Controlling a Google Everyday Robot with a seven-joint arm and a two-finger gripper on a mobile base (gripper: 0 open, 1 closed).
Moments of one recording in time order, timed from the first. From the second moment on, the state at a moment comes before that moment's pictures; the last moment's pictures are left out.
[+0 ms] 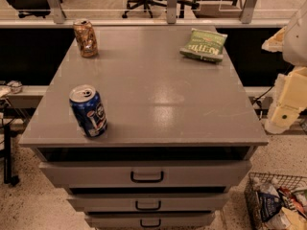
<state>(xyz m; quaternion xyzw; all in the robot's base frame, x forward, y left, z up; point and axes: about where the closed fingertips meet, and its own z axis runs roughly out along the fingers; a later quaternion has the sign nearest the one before) 0.438 -0.217 0.976 -0.60 0.78 -0.03 0.16</state>
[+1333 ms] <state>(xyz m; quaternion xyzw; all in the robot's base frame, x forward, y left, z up) 0.473 -0.112 0.928 -0.67 0.68 0.14 0.27</state>
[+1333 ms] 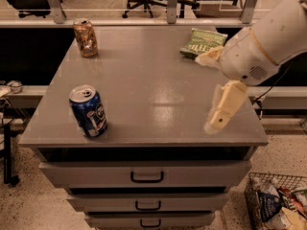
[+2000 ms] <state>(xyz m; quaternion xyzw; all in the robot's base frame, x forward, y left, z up) 0.487 -0.012 0.911 -0.65 0.63 0.26 0.35</state>
